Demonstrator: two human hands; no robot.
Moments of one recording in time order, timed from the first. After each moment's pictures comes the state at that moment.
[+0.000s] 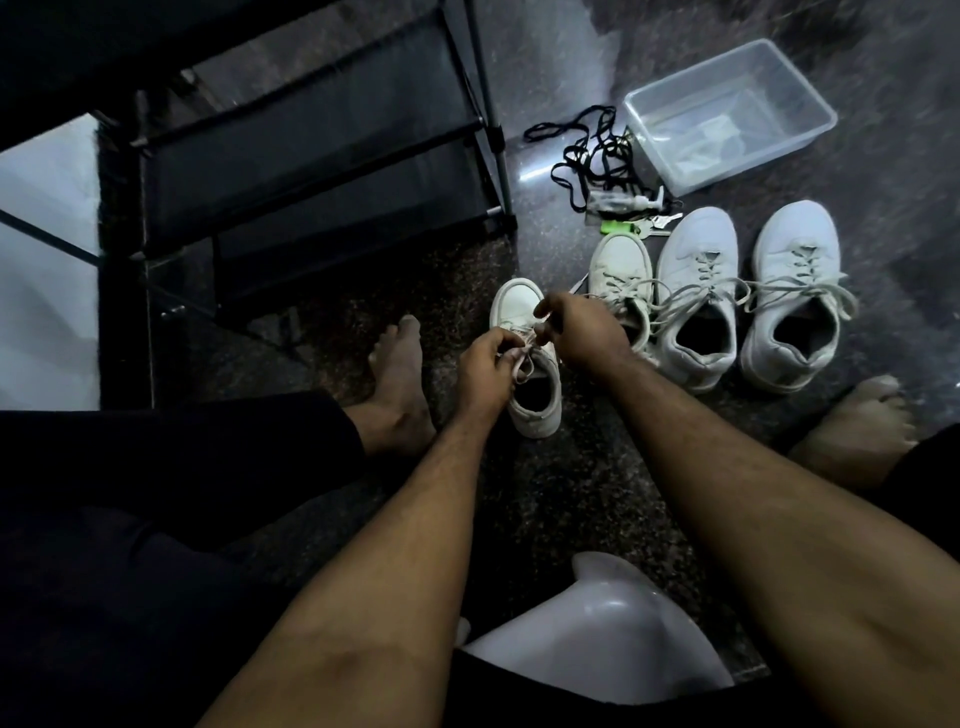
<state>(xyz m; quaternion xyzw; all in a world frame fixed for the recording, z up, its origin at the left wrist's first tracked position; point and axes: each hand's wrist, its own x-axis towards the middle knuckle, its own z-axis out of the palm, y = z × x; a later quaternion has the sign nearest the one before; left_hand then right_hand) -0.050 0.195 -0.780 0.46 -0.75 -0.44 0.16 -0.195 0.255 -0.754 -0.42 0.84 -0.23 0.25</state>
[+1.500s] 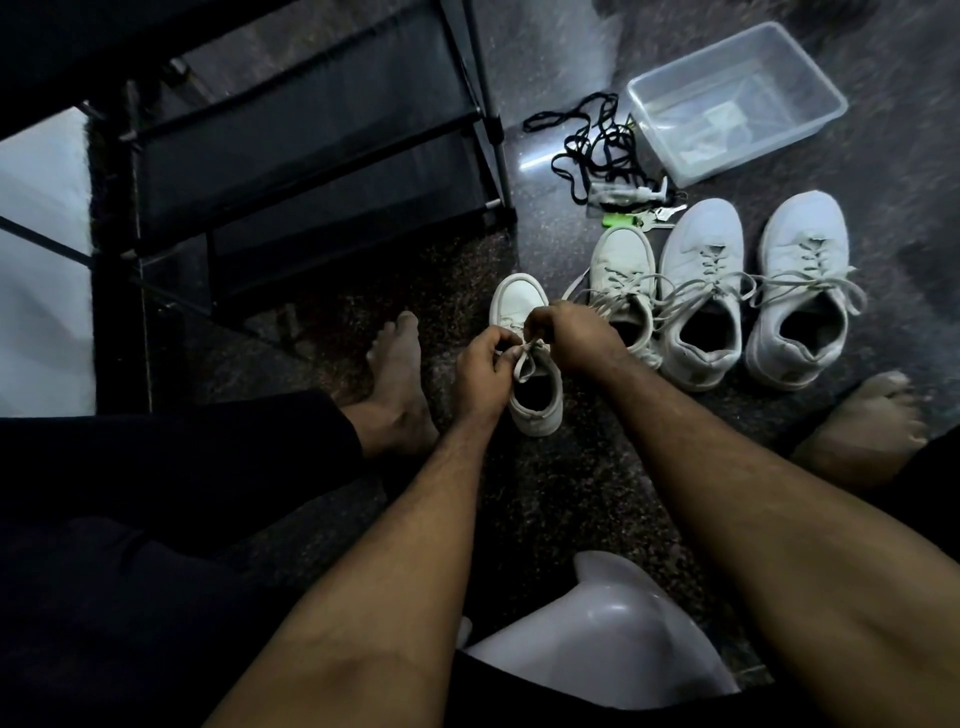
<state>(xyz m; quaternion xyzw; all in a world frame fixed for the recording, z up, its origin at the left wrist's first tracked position) -0.047 0.194 -0.793 0.45 -0.76 -0.42 0.20 -0.193 0.254 -0.759 -0.51 0.80 -0.17 0.27</state>
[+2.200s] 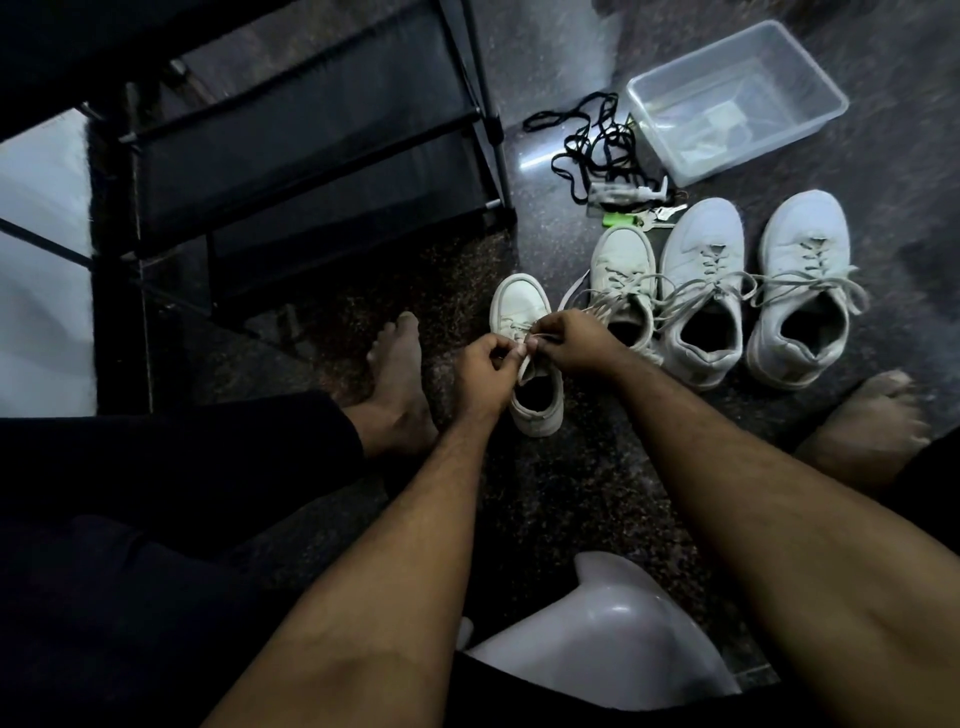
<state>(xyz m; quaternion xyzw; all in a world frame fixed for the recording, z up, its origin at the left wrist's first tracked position) -0.050 0.194 -0.800 0.50 -0.71 -0.45 0.18 -0.197 0.257 -0.772 -0.44 0.78 -0.25 0.37</state>
